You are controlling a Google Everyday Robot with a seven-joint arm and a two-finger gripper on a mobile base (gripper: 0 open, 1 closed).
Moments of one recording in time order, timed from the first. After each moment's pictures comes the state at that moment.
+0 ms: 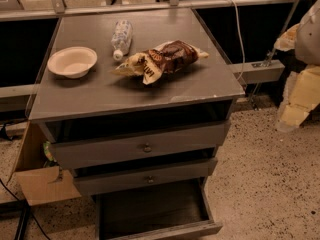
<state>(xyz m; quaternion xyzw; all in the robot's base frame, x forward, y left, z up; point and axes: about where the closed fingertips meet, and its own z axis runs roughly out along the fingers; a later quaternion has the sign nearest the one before) 0.438 -0.217 0.976 -0.60 0.78 -0.03 0.16</state>
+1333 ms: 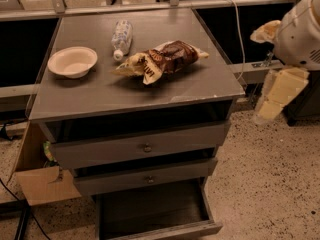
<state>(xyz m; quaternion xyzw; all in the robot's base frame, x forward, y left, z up) 0.465 -0.184 0.972 -0.64 0.73 -0.02 0.24</state>
